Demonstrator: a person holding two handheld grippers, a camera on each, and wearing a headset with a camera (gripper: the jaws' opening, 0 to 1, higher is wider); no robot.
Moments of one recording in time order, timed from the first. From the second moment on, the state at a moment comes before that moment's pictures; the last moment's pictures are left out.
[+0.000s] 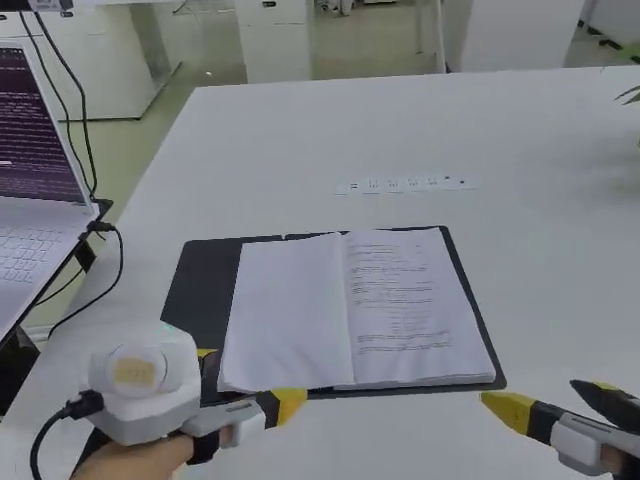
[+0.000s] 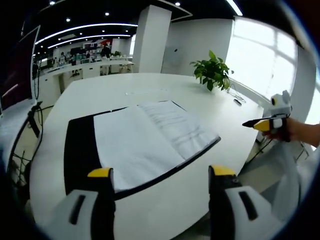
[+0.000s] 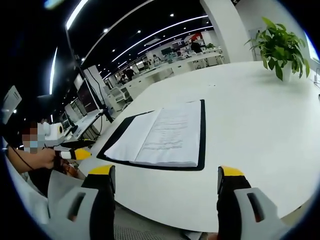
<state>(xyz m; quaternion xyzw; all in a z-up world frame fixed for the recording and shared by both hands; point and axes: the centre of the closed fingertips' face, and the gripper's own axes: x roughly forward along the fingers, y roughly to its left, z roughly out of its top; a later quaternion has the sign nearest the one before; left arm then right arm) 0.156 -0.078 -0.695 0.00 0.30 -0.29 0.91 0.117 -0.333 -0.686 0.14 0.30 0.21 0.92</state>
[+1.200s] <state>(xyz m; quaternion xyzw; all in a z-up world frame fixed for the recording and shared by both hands) 0.239 -0.277 -0.776 0.05 0.29 -0.35 0.89 0.116 -0.343 -0.688 0.19 0.29 0.18 0.92</state>
